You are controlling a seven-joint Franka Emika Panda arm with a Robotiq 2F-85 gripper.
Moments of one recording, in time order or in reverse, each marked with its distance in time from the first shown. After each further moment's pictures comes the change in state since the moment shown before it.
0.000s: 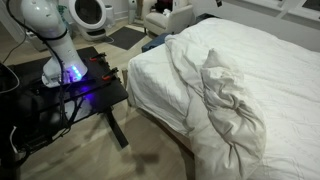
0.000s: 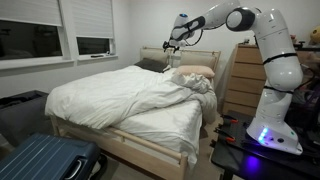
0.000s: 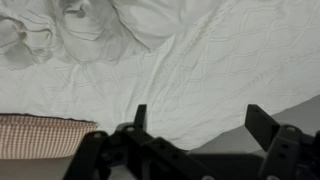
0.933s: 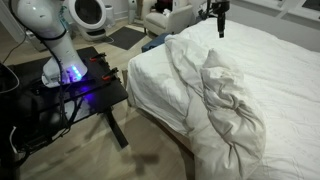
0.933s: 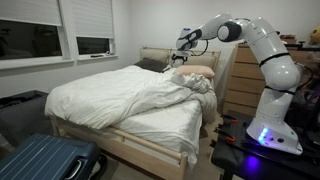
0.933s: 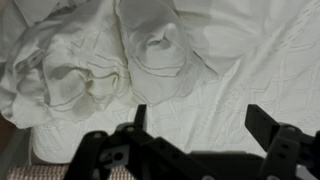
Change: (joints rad) arm -0.145 0.197 -0.031 0.110 0.117 -0.094 0.019
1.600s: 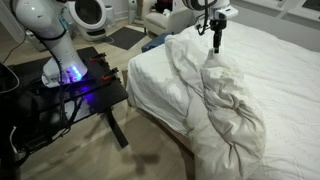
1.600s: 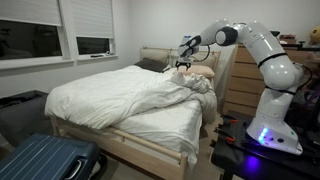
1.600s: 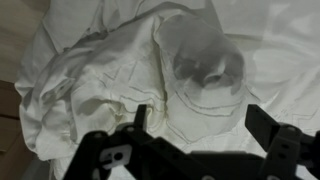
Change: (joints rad) arm -0.049 0.079 -0.003 0.001 0.004 -0.034 0.000
